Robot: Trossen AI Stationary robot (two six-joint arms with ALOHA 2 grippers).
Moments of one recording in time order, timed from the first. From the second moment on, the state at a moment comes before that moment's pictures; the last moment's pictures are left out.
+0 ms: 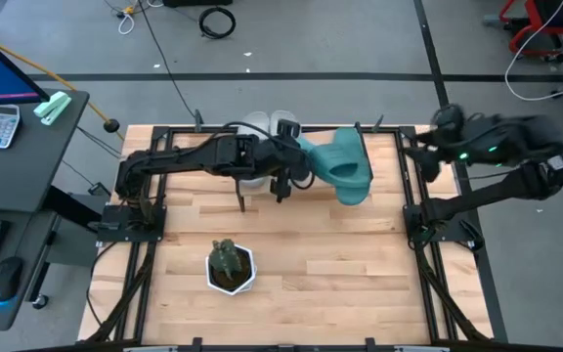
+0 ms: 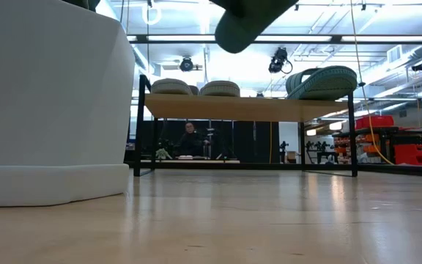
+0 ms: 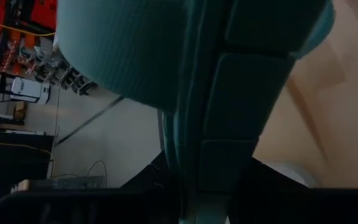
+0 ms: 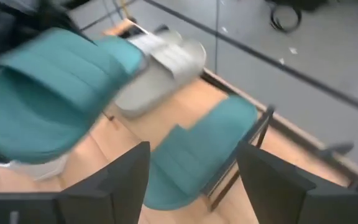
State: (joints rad) left arm 0.02 1.86 2.05 -0.85 -0.50 0.65; right arm 0.05 0.94 1.69 -1.45 0.48 0.65
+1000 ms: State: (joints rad) left arm 0.01 1.54 1.92 -0.65 -0.17 0.51; right arm 0.05 0.61 0.87 -0.38 0.40 1.03
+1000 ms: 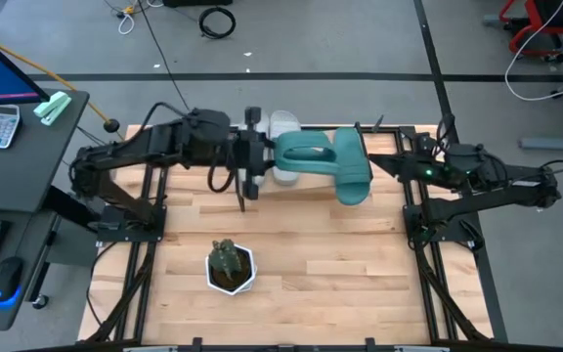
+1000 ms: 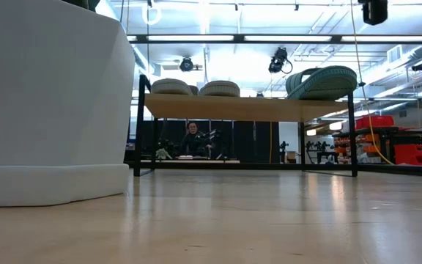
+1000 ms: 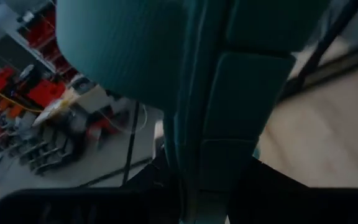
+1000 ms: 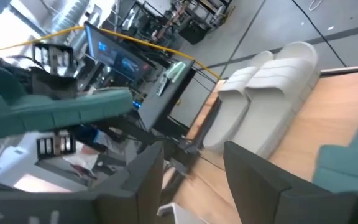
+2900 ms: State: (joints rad) left arm 0.03 1.30 0.96 0.42 -0.39 1.24; right arm -0.10 1.03 0.87 0.24 -0.20 1.52
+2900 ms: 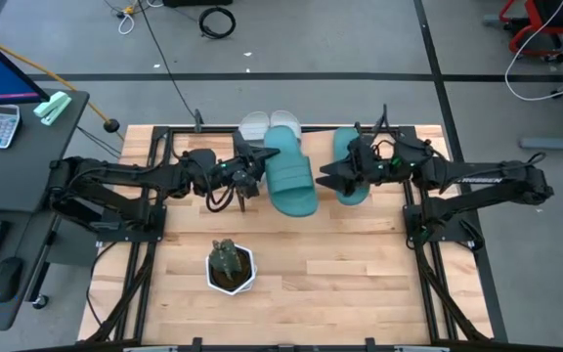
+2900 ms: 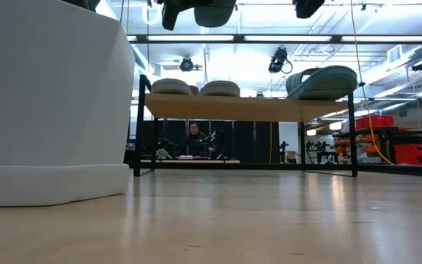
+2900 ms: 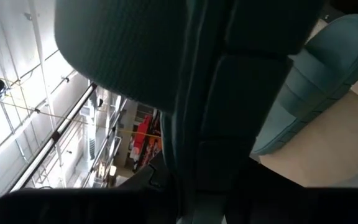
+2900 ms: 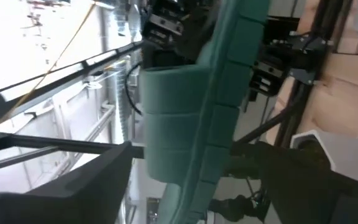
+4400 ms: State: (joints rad) left arm 0.01 1.33 0.96 0.44 -0.53 1.10; right arm -0.15 1.31 1.24 -0.08 -0.38 1.24
